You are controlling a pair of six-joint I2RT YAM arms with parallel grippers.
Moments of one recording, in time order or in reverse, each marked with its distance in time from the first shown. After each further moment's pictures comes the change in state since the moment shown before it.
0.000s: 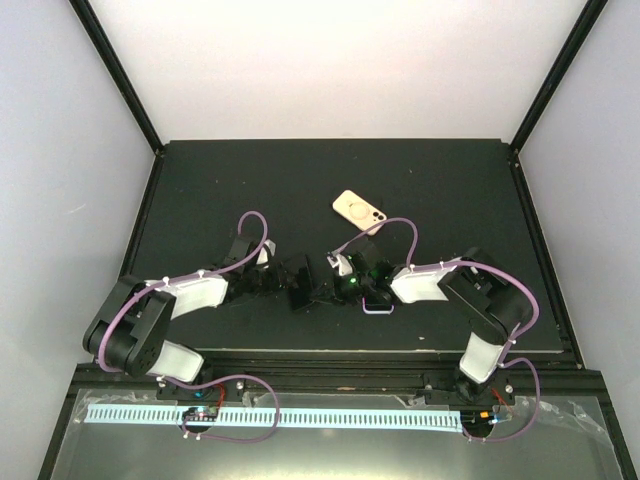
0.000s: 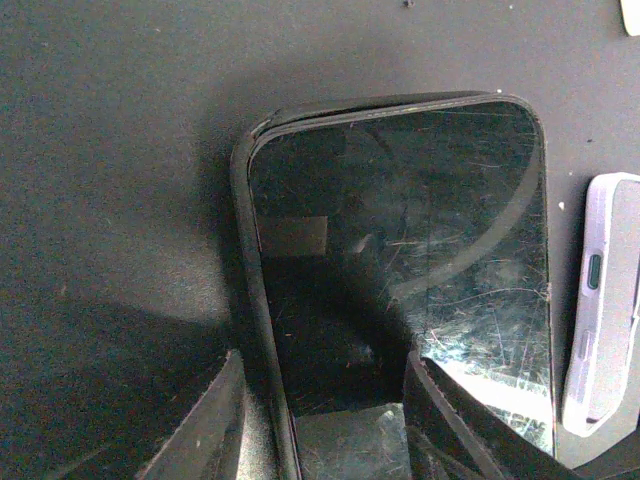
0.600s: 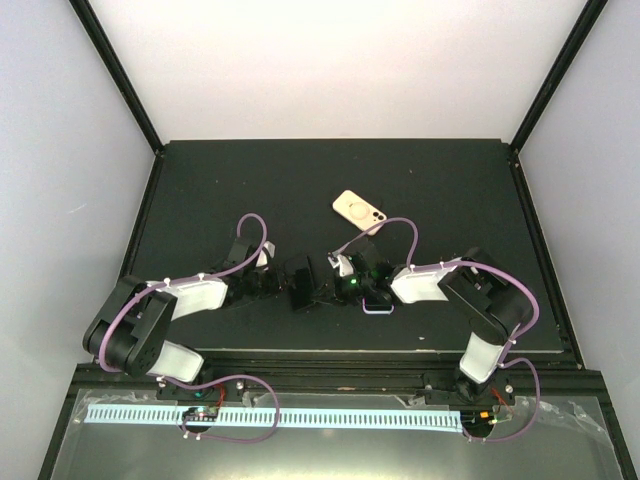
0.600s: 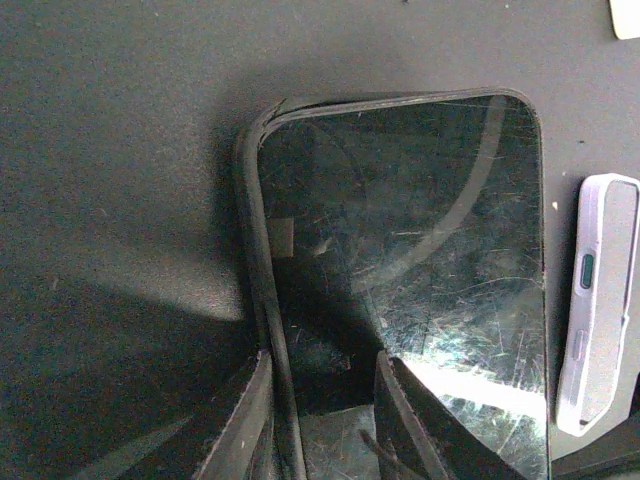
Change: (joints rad) left arm -0.005 0.000 -0.041 0.071 0.016 -0.027; right arm 0.000 0.000 -0.004 -0.017 0.022 -0.031
